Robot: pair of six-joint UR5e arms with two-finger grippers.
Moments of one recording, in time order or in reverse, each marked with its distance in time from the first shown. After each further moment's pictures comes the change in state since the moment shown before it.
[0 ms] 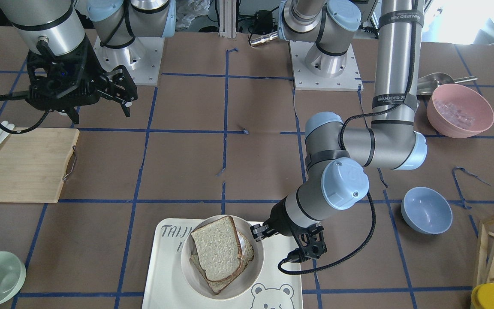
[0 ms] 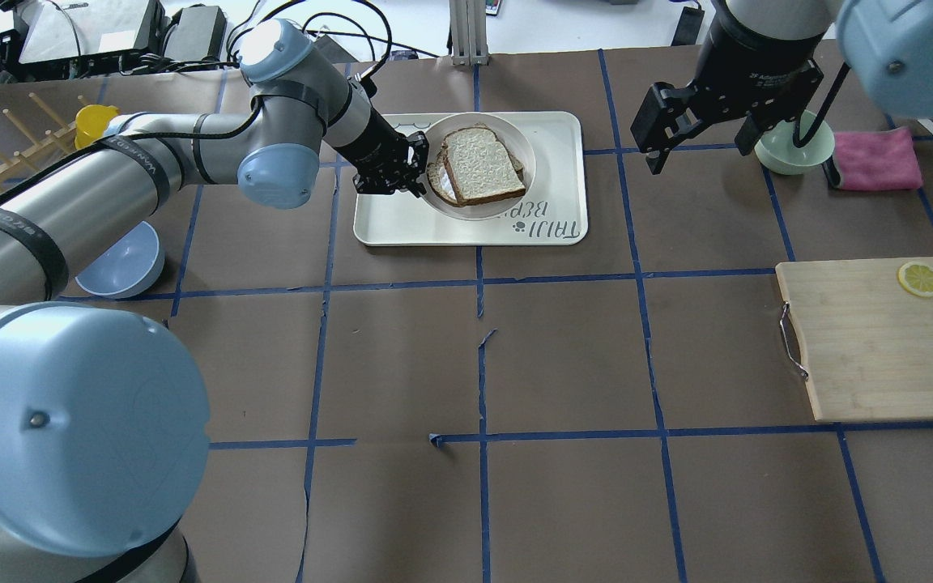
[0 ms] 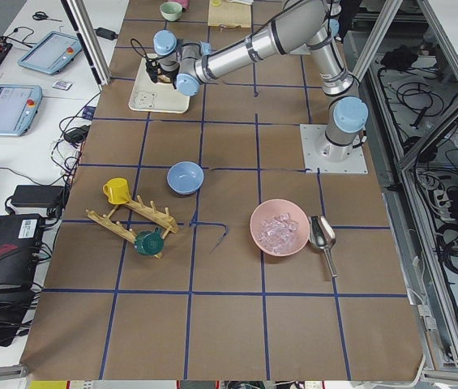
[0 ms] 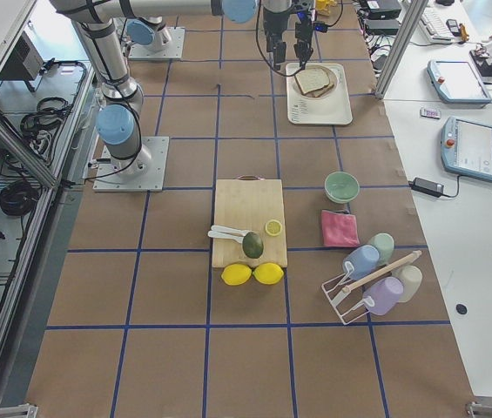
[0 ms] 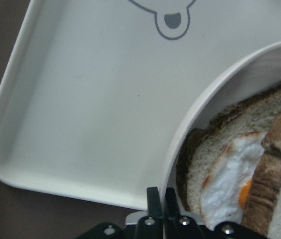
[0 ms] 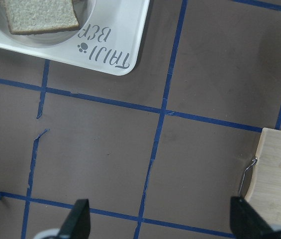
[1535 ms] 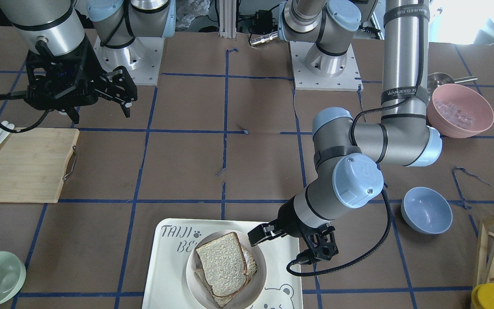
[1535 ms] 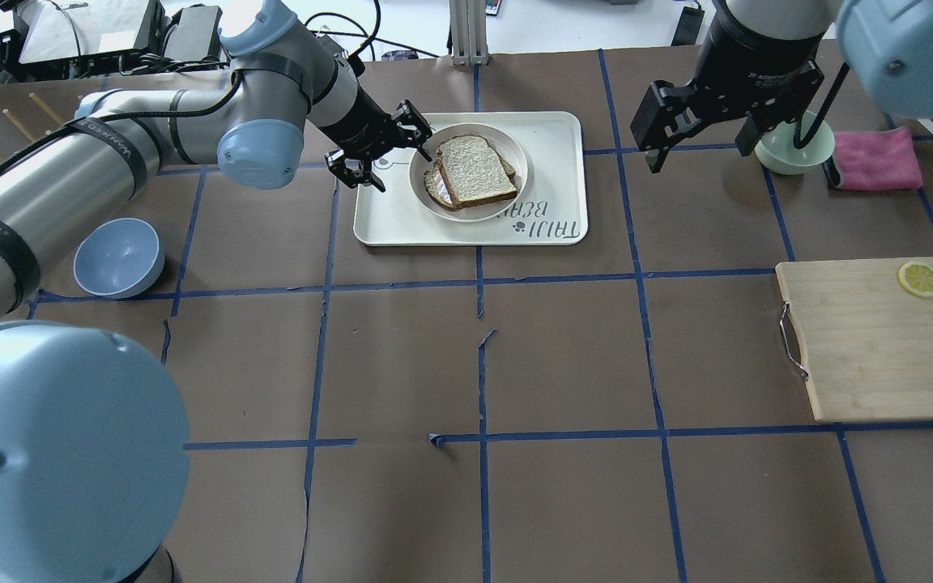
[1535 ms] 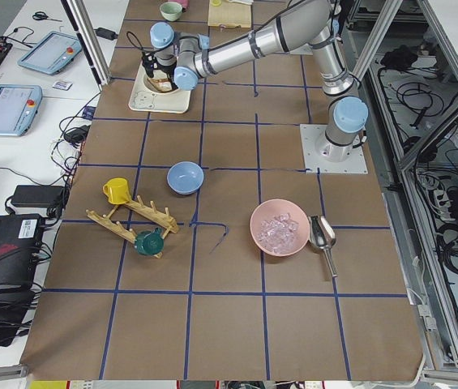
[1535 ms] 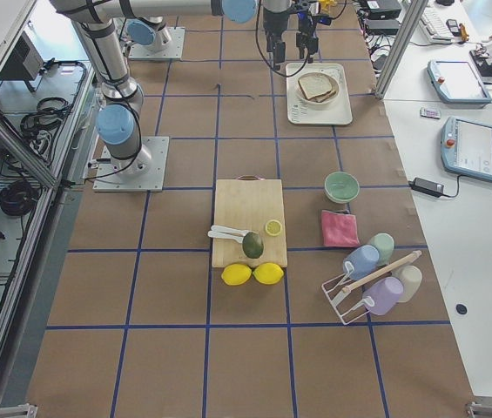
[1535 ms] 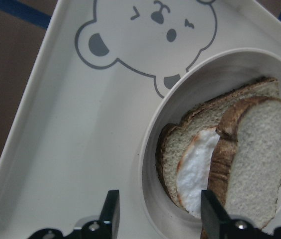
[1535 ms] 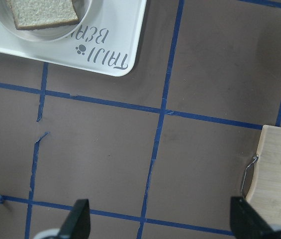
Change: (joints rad) left arm 0.005 0.111 -0.011 -0.109 0.022 0.022; right arm 0.000 0.000 0.000 -0.001 0.000 0.031
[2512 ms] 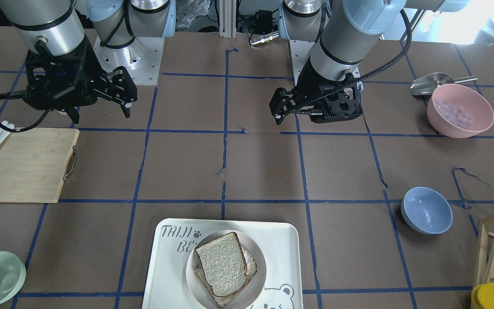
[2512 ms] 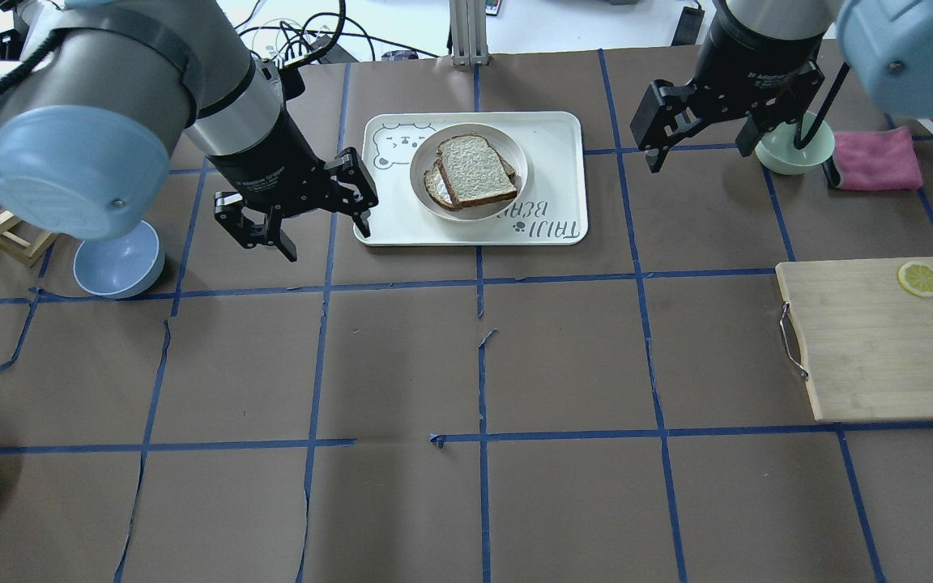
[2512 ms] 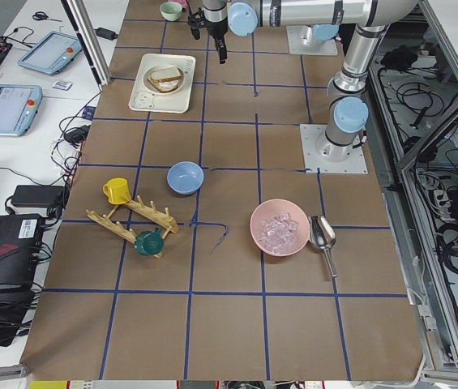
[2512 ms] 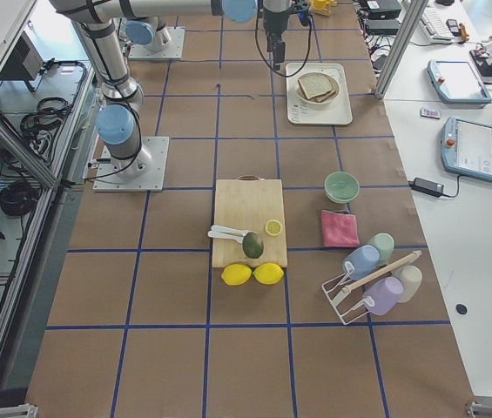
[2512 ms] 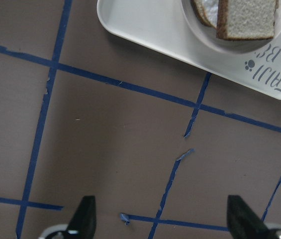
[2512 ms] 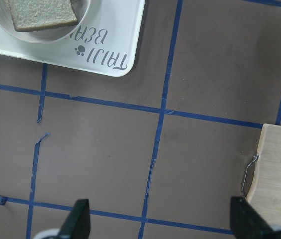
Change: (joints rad) left arm -0.029 0.486 -0.117 -0.531 0.247 0.153; right arm 0.000 0.000 0.000 0.000 0.000 0.006
